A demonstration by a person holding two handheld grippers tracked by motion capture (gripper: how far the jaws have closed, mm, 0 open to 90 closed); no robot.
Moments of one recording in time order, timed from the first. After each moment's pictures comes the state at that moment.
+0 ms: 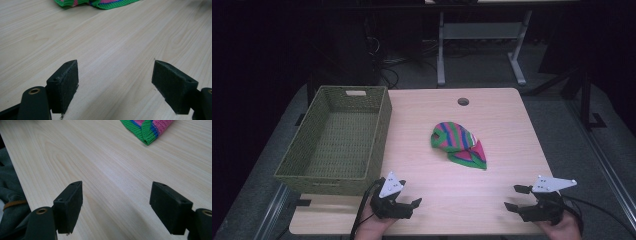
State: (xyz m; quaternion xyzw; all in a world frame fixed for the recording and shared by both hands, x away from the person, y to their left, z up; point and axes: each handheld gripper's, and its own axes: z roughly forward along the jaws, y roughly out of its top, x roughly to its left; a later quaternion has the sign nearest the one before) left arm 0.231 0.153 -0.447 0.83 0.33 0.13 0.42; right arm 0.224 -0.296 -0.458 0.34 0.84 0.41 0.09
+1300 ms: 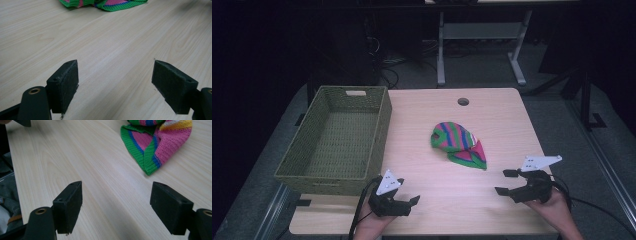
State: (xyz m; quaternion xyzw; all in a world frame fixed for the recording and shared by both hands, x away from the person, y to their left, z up) left arm 0.235 0.157 -0.448 0.83 0.34 0.13 0.43; right arm 0.272 -0.277 -0.436 0.31 0.85 0.42 0.05
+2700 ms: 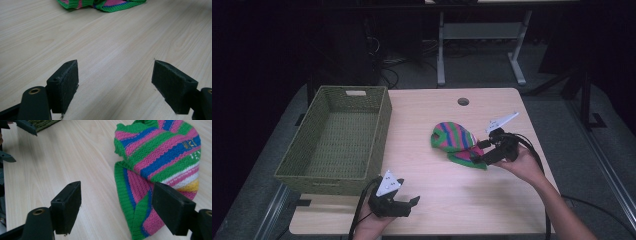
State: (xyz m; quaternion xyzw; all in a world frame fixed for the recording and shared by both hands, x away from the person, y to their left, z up) left arm 0.233 0.157 -0.446 0.83 0.33 0.13 0.43; right arm 0.376 -0.208 -0.399 0.29 0.88 0.37 -0.01
